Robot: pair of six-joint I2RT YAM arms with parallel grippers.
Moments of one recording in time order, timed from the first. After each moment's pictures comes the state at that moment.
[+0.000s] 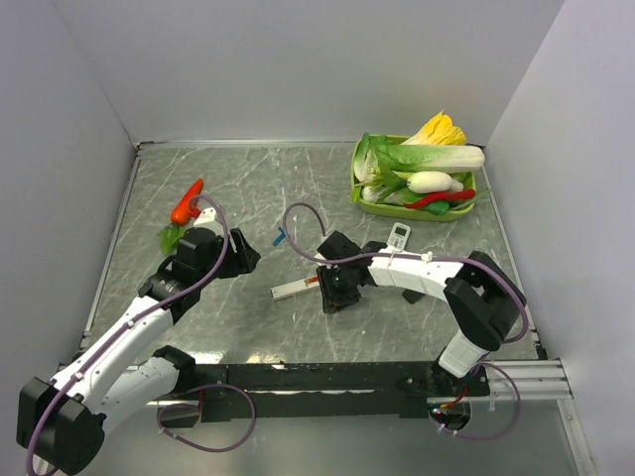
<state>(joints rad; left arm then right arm) -0.45 0.88 0.62 -0.28 -0.03 -0.57 0.83 1.63 0.96 -0.56 -0.12 0.61</state>
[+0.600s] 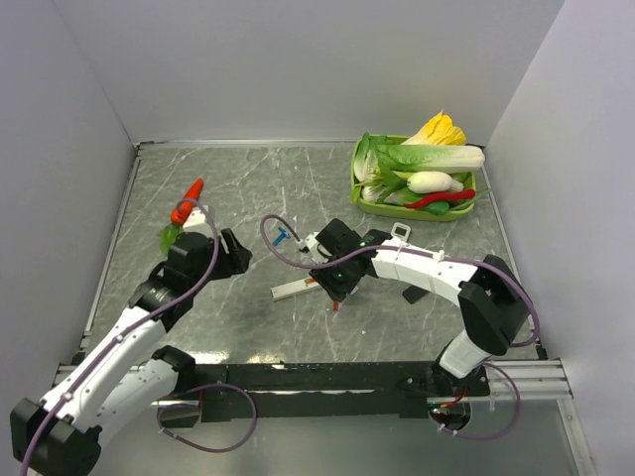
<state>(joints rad) -0.45 0.81 0.62 -0.33 -0.10 -0.56 0.83 1.59 1.08 -0.67 -0.11 -0.04</state>
